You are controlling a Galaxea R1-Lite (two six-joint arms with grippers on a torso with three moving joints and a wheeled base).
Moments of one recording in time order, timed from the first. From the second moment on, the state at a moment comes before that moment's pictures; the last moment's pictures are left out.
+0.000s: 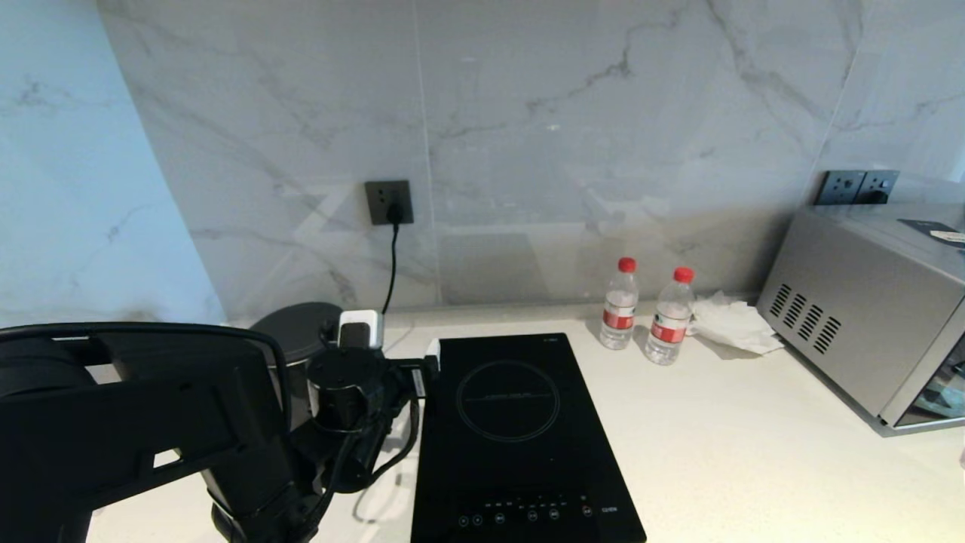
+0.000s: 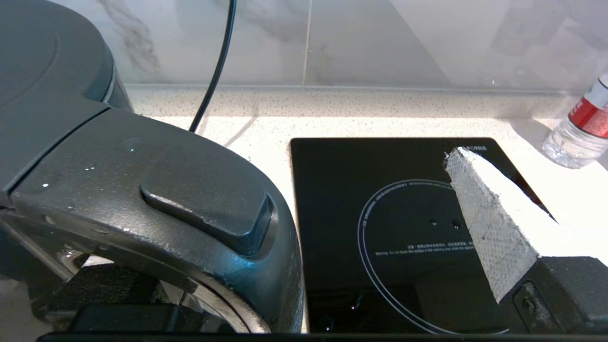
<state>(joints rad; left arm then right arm) -0.57 2.18 -0.59 -1.50 0.50 -0.16 0.00 0.00 0.00 0.00 -0.01 0.02</state>
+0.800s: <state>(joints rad) -0.57 2.19 -0.59 -1.50 0.50 -0.15 0.00 0.00 0.00 0.00 -0.01 0.02</state>
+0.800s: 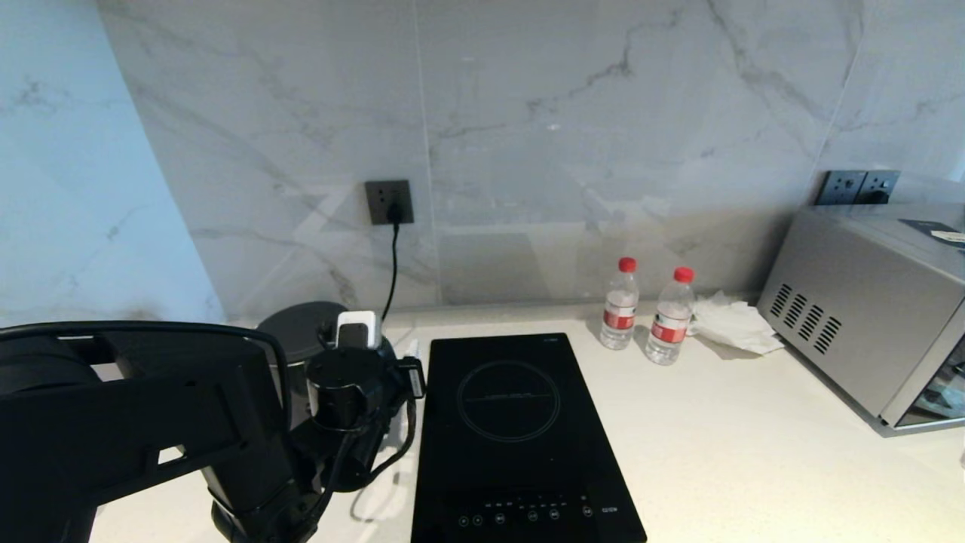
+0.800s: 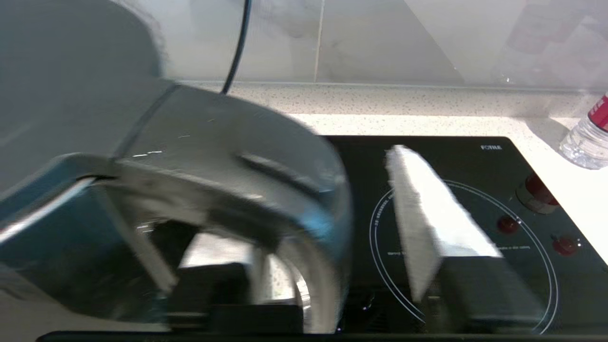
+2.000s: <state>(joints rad) -0.50 2.22 -0.73 -1.43 0.50 -0.14 0.00 0.00 0.00 0.00 -0.01 0.02</state>
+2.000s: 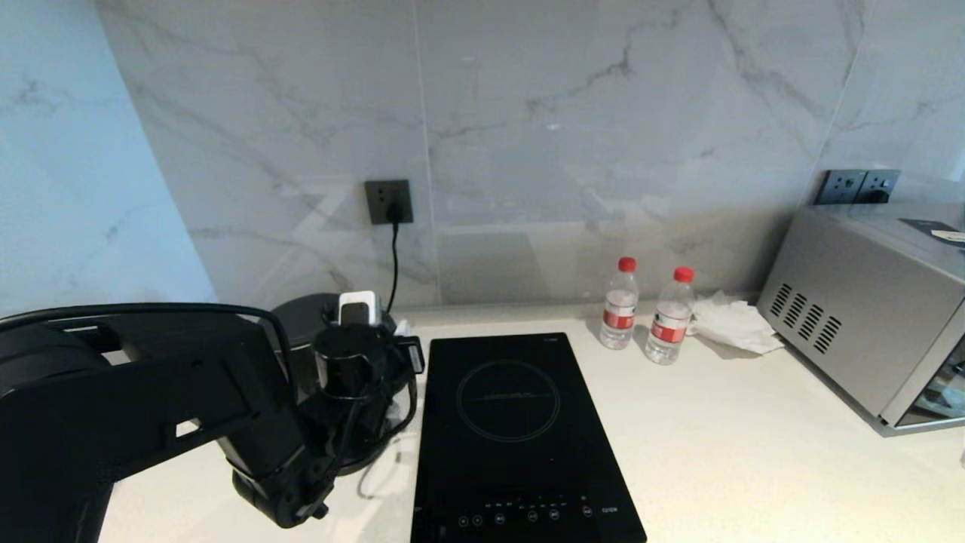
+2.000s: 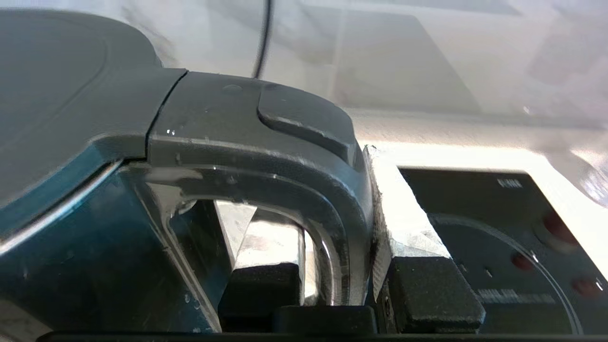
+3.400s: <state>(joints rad) -0.40 2.10 -0.65 -1.43 0.46 -0.08 0.00 0.00 0.00 0.00 -0.01 0.02</state>
